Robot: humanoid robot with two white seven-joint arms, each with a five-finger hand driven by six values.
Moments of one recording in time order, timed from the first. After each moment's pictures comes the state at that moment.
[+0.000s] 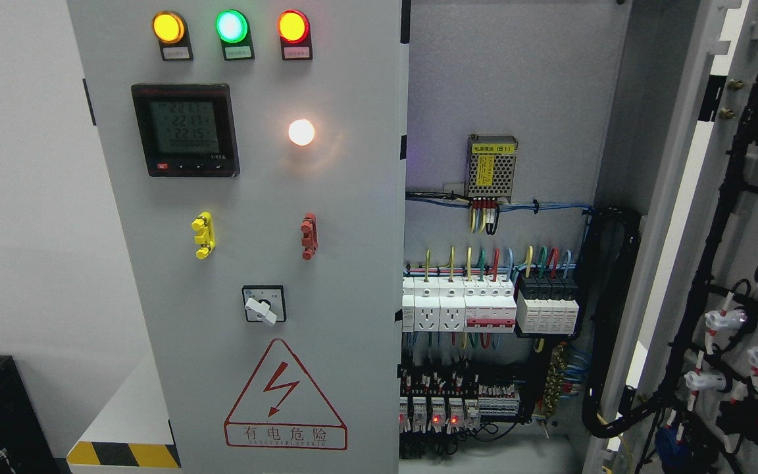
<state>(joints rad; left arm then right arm) 0.08 -0.05 0.03 0.05 0.07 -0.16 -0.20 0.35 -0.05 0.23 -1.73 0.00 -0.29 -0.05</state>
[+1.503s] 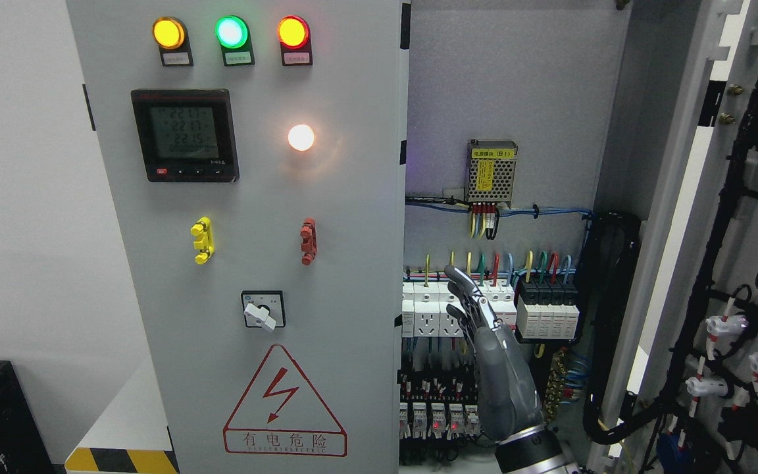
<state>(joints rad) 0.08 -0.09 -0.06 0.05 0.05 -0.16 -0.20 -0.44 -0.01 0.30 -1.80 -0.11 0.01 -0.04</state>
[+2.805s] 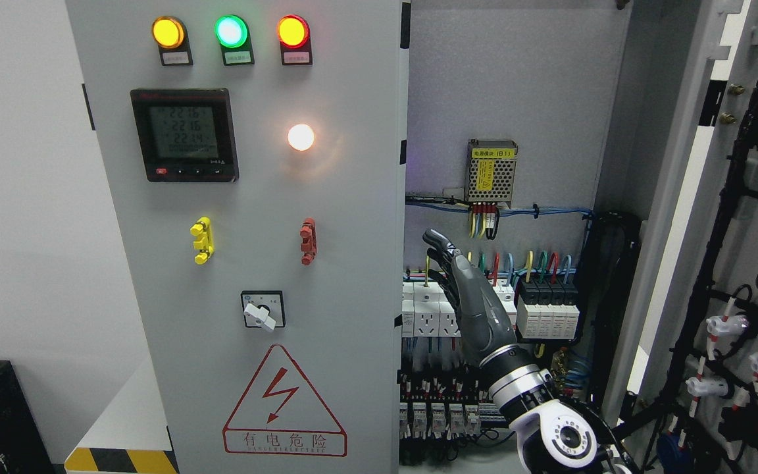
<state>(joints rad) 0.06 -0.09 -0.07 0.05 0.05 -0.16 -0.20 -0.68 0.00 0.26 -1.48 -0.27 0.08 0.17</state>
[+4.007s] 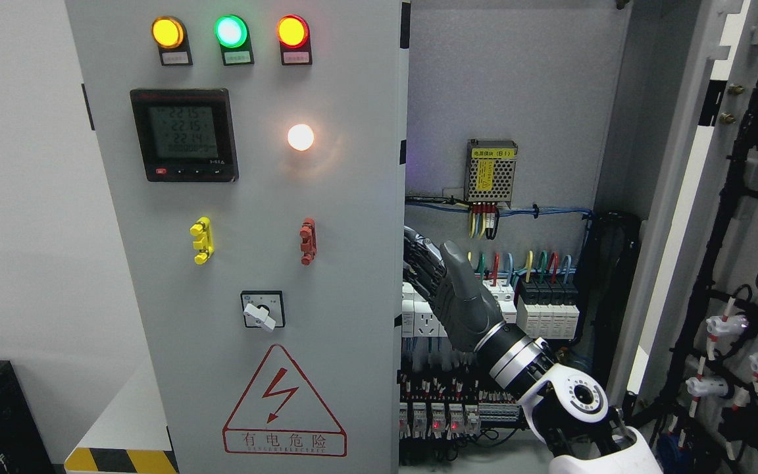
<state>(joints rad) 0.06 -0.09 -0.07 0.05 0.05 -0.16 -0.20 -0.78 -0.04 0.25 -1.39 -0.40 0.13 0.44</state>
